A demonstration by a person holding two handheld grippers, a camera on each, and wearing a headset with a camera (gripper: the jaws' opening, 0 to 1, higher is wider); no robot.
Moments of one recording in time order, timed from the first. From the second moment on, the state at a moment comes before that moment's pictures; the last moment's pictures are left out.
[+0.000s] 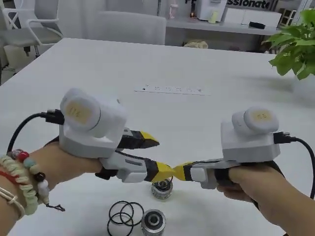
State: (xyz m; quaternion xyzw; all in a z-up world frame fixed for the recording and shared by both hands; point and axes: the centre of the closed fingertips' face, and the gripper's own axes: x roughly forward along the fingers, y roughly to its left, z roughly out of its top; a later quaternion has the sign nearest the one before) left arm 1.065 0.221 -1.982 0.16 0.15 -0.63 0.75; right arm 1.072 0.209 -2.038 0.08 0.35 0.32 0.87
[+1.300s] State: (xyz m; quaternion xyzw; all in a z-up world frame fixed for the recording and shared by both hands) left arm 1.012 0.354 -1.916 0.13 0.12 -0.56 0.81; right arm 1.063 0.247 -1.982 0.10 0.28 0.40 0.87
